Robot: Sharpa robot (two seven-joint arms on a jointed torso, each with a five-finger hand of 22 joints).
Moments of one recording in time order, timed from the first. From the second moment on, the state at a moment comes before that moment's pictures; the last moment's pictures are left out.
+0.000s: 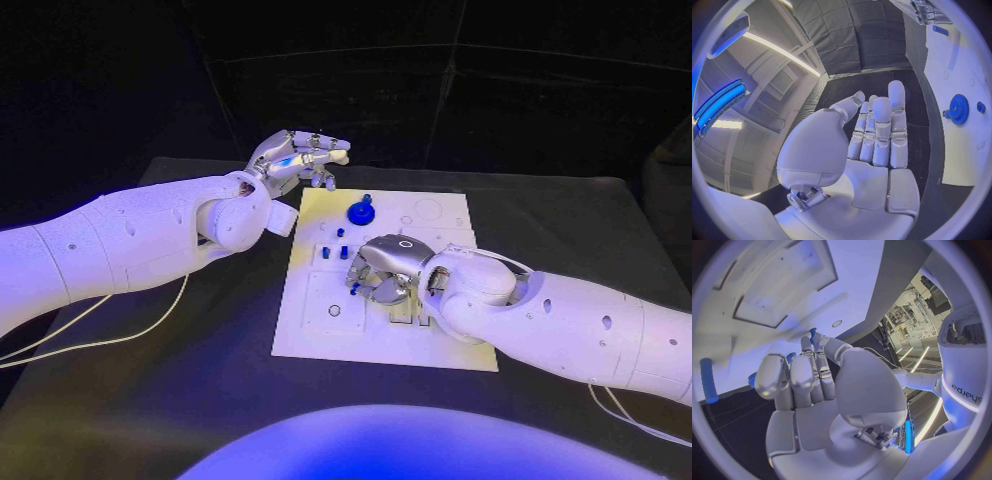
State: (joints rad) left arm 1.19 -0.75 -0.08 1.31 -0.05 -0.09 0.45; left_hand 1.27 -0.09 0.43 -0.09 0.06 1.06 0.15 0.13 0.07 1.13 0.08 0.32 0.10 1.25 0.00 1.06 0.53 0.18 1.21 0.09 0.62 0.67; right arm 1.01 -0.58 -0.03 1.55 -1.67 -0.22 -0.10; right_hand 1.32 -0.07 0.57 -0.16 0.11 1.15 0.14 0.07 0.07 1.25 0.07 0.08 0.07 1.47 -0.01 1.19 0.96 0.11 1.35 0.09 1.35 1.10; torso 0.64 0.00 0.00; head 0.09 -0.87
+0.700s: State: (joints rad) left arm 1.19 -0.75 -0.08 1.30 -0.05 -0.08 0.45; left_hand 1.27 -0.09 0.43 -0.09 0.06 1.05 0.16 0.13 0.07 1.13 0.08 0.32 0.10 1.24 0.00 1.06 0.53 0.17 1.21 0.09 0.62 0.67; right arm 1.00 -0.57 -0.04 1.54 -1.73 -0.21 -0.10; right_hand 1.26 -0.12 0.52 -0.14 0.15 1.08 0.16 0.06 0.06 1.21 0.08 0.06 0.06 1.47 -0.01 1.20 0.95 0.11 1.34 0.10 1.35 1.09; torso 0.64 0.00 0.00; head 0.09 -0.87
